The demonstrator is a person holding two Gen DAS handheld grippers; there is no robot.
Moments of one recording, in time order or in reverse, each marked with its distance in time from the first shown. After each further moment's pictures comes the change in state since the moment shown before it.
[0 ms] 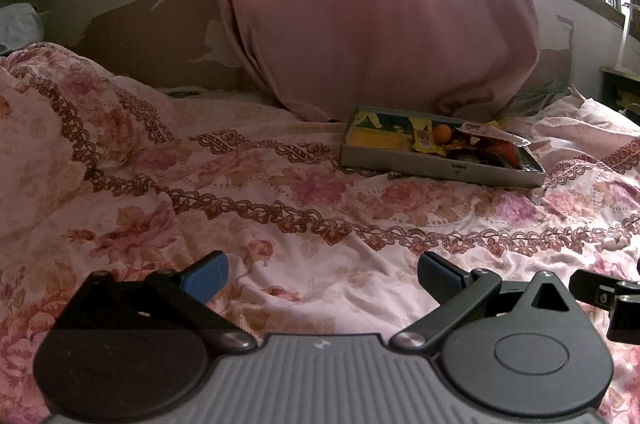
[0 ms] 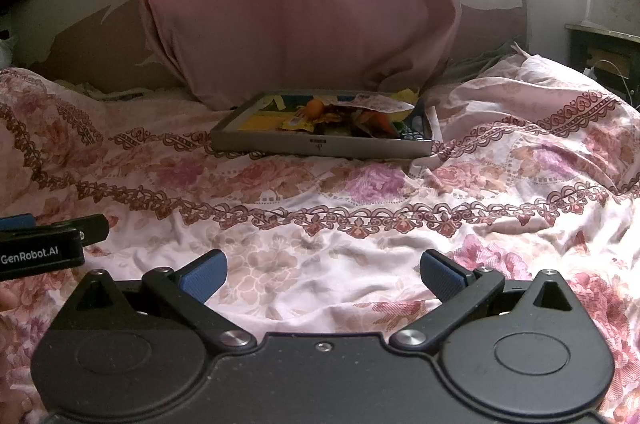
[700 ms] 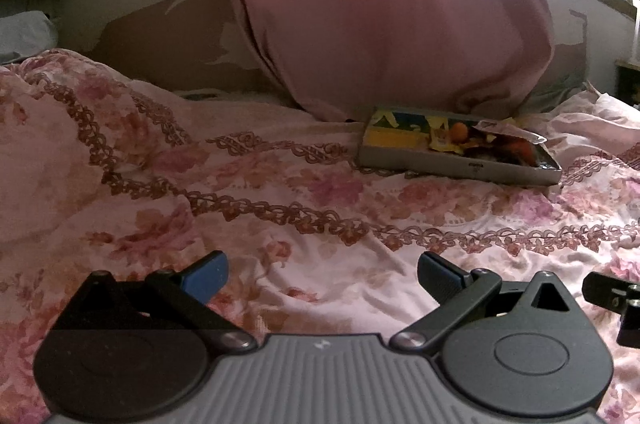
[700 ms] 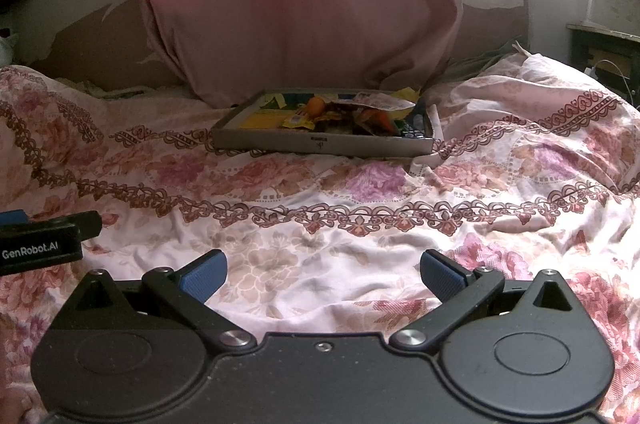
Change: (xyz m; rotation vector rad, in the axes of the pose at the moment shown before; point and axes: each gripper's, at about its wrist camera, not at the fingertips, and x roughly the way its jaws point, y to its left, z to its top) left arm -0.002 -0.002 0.003 0.005 0.000 0.062; right arm 0.000 0.000 0.000 0.000 0.002 -0.001
